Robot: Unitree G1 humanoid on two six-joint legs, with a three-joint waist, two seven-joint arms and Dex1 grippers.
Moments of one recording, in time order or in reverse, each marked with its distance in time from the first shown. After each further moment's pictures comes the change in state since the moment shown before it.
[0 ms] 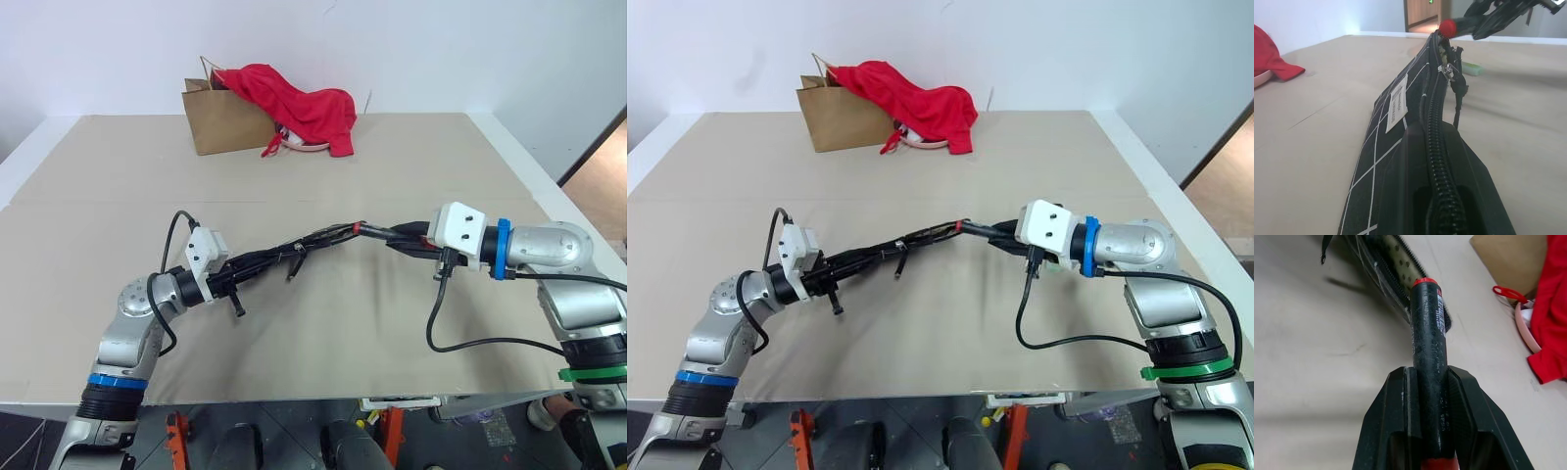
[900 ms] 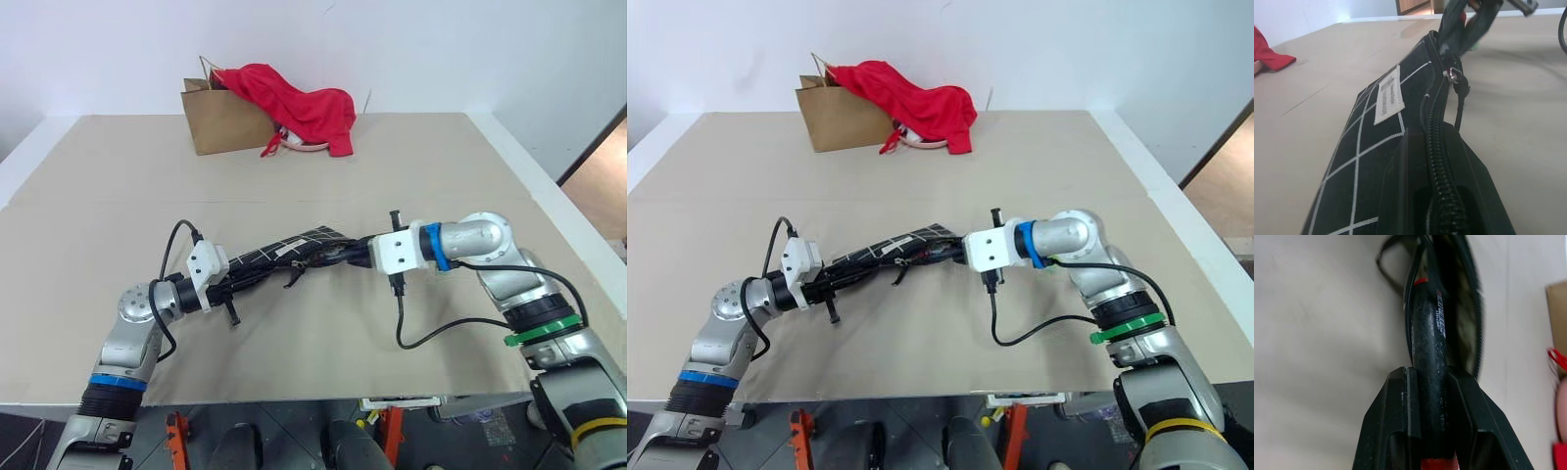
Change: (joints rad) left arm 0.004 0.008 -0.021 0.121 0.054 -0.147 -0.046; right arm -0.237 0.182 0.265 0.266 -0.259 -0.358 0.083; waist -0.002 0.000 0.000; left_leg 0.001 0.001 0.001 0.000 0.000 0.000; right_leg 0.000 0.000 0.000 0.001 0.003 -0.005
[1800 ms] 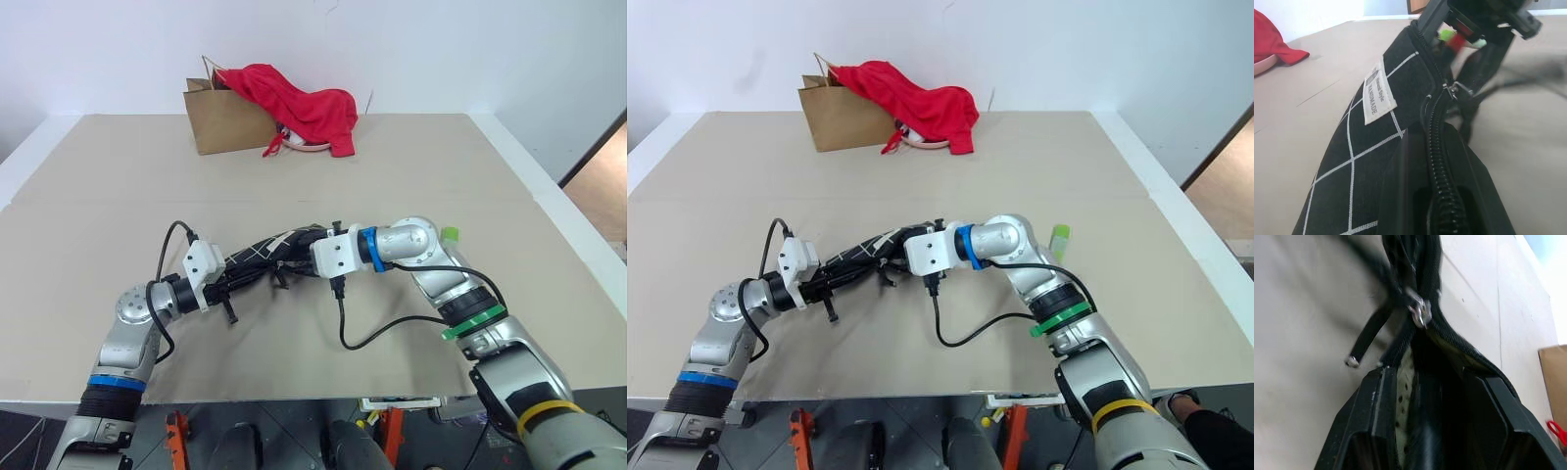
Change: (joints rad) left arm 0.003 -0.004 0.013 0.012 -0.003 0.000 0.011; right arm -0.093 0.197 0.038 0.115 -0.051 -0.012 -0.088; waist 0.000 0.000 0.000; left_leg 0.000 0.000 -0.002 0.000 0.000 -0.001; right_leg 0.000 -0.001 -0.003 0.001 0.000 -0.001
